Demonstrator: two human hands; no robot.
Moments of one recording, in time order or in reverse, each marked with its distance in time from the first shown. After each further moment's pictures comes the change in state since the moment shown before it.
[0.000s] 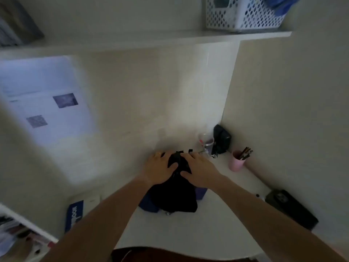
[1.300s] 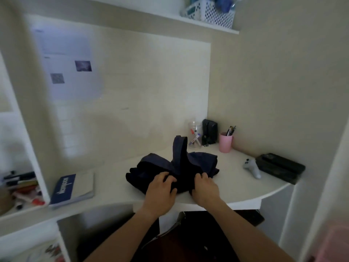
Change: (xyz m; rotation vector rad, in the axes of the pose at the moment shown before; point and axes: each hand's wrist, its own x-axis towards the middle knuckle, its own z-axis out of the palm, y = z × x) left_hand -0.187 -0.042 0.314 0.004 0.499 0.256; right_hand -0.185 0.023 0.305 -0.114 0.334 0.313
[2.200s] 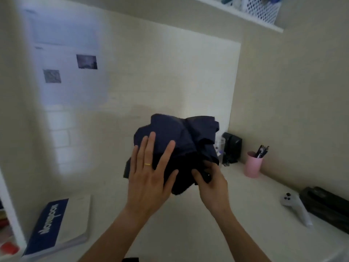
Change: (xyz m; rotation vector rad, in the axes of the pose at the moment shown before) left_hand 0.117 -0.082 -0.088 0.199 0.579 0.149; right_hand 0.131 -0.082 -0.023 0.982 0.396 0.031
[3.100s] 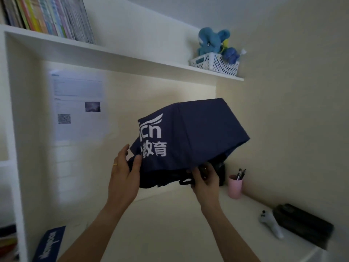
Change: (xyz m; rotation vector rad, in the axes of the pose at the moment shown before) left_hand 0.059 0.015 -0.096 -0.646 0.015 -0.584; right_hand 0.003 -0.086 -0.057 0.542 0.085 -0.077
